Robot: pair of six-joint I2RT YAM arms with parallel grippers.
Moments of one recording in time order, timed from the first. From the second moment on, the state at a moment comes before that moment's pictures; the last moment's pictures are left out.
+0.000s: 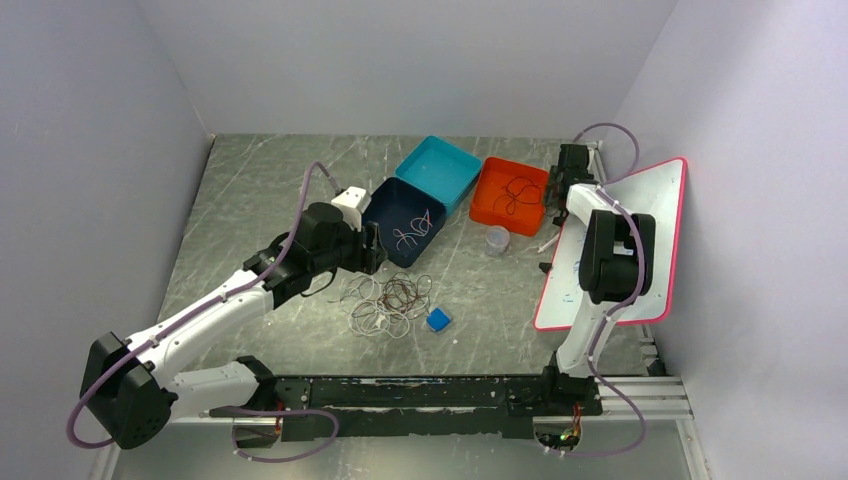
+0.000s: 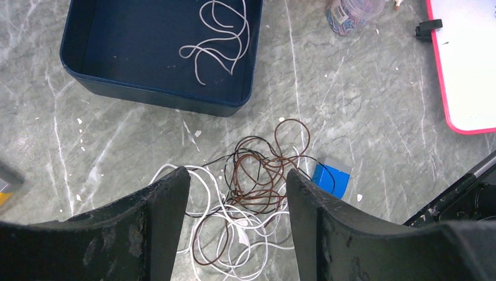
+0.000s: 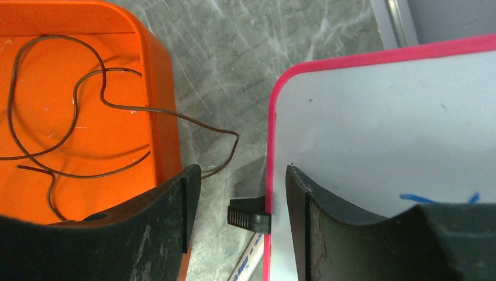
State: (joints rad) left arm -0.68 1.12 0.84 -0.26 -0.02 -0.35; right arm -0.09 1.93 1.32 -0.21 0.29 0.14
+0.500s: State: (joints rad) left arm -0.68 1.16 0.84 -0.26 0.00 -0.35; right arm -0.09 2.01 1.32 -0.07 0.23 0.00
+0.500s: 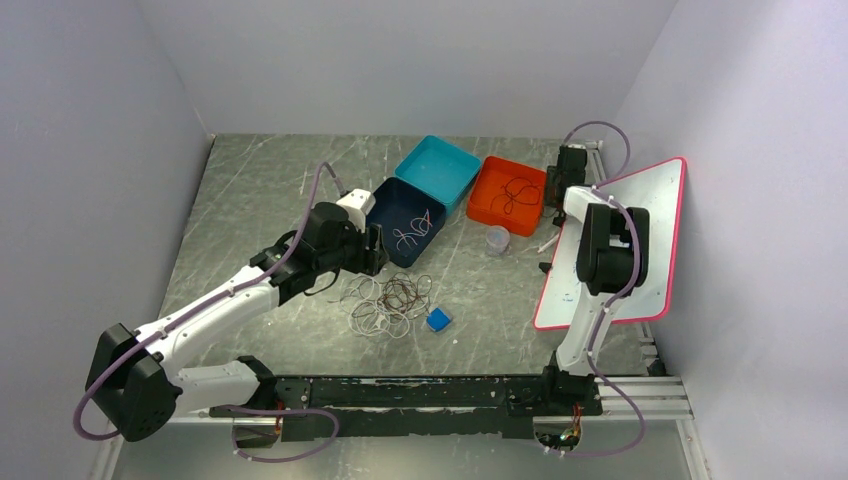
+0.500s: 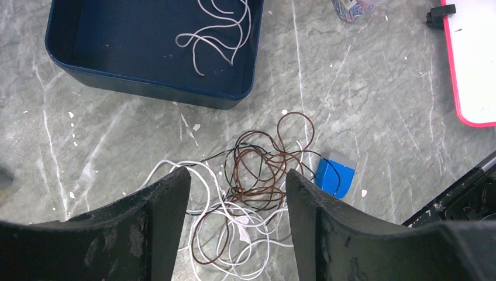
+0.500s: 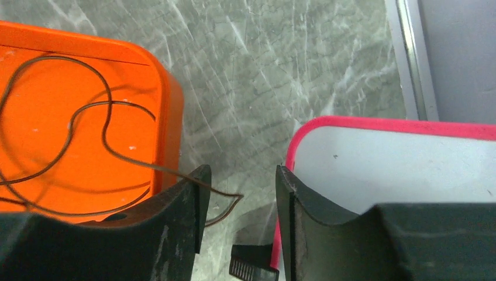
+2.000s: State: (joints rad) left arm -0.68 1.13 0.84 -0.27 0.00 -0.37; right arm 0.00 2.06 1.47 -0.12 -0.06 -0.04
